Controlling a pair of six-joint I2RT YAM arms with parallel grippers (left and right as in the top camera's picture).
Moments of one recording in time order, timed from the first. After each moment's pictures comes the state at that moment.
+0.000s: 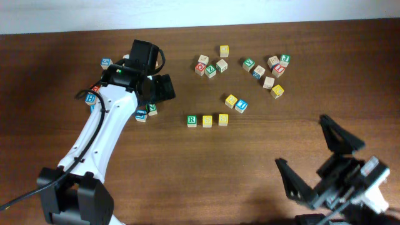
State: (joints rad) left arm -0.27 1.75 1.56 -1.01 -0.09 -0.51; right arm 0.02 0.32 0.80 -0.12 -0.66 0.21
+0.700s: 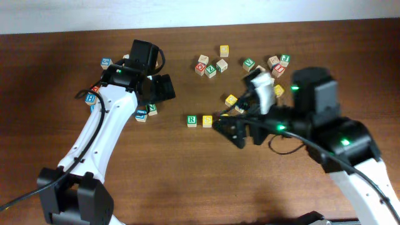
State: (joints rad) left arm -0.27 1.75 1.56 -1.01 -0.09 -0.51; right arm 0.38 1.19 1.33 -0.87 -0.64 0.08
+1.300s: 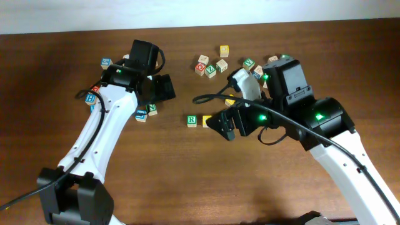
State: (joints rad) left arm -0.27 1.75 1.56 -1.01 -0.09 -0.51; right arm 0.41 1.34 1.41 -0.94 -0.54 0.07
